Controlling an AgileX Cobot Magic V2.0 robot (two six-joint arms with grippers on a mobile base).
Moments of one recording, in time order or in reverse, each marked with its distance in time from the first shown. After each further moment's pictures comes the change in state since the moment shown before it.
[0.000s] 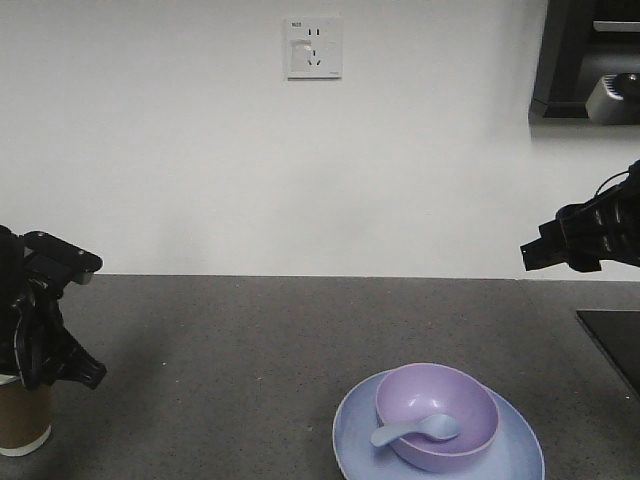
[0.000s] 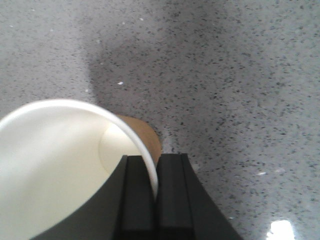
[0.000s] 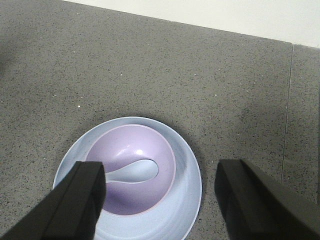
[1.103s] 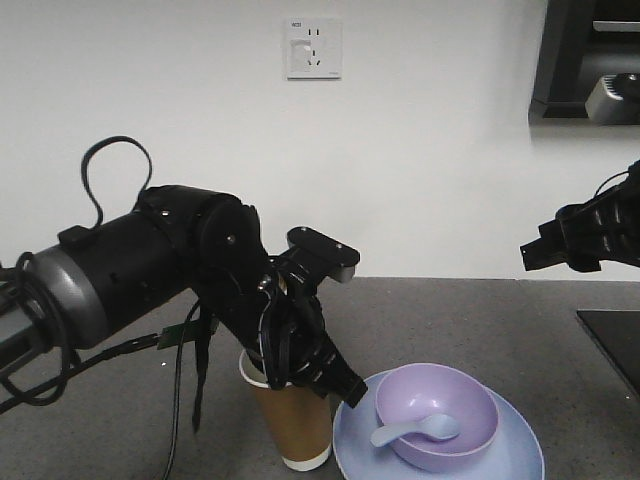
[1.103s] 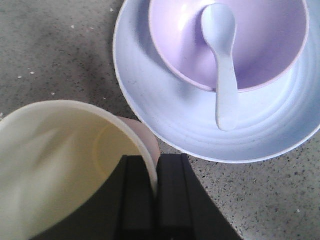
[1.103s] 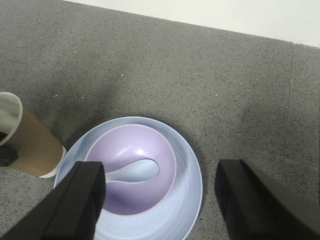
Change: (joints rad) left arm -0.449 0.245 -0.428 -0.377 0.126 0.145; right arm 0.000 0.000 0.000 0.001 0.000 0.001
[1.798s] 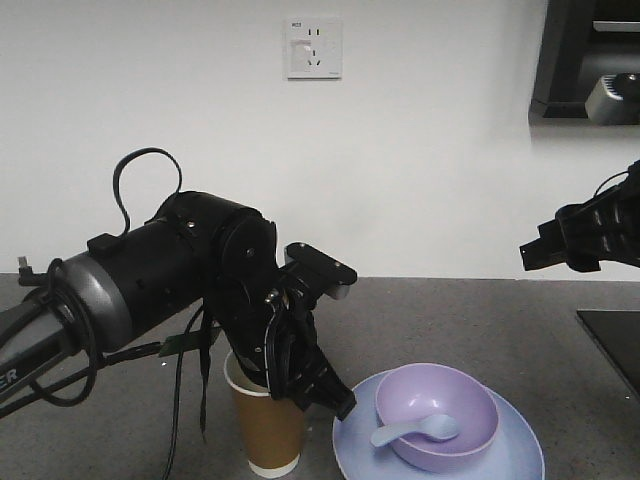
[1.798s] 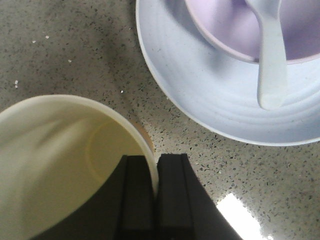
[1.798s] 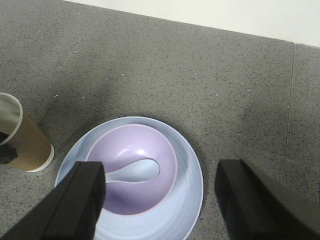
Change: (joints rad) left arm -0.010 0.034 -0.022 0.094 0.070 -0.062; right arm 0.000 0.000 0.000 0.002 0.001 0.000
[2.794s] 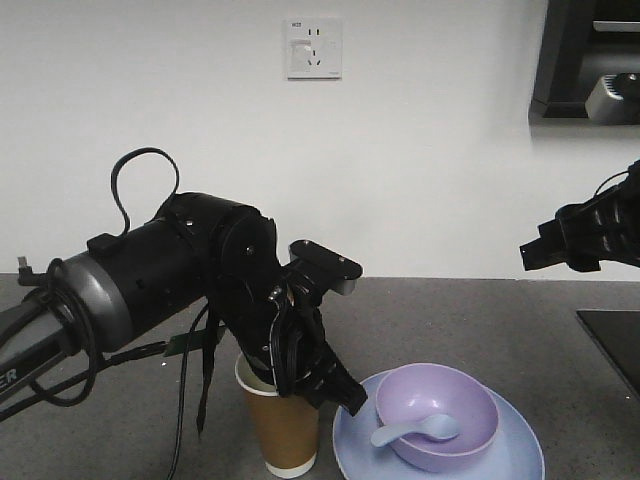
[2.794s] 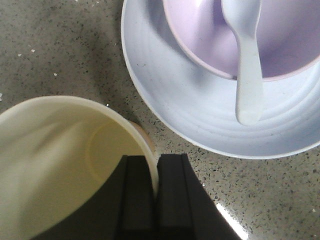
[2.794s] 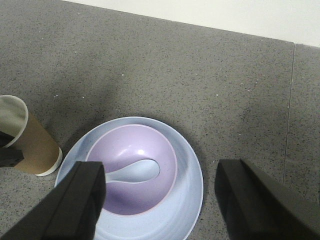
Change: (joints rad) left arm 0.000 0.000 0.000 -0.049 -0.033 0.001; right arm 0.000 0.000 0.000 0.000 0.000 0.000
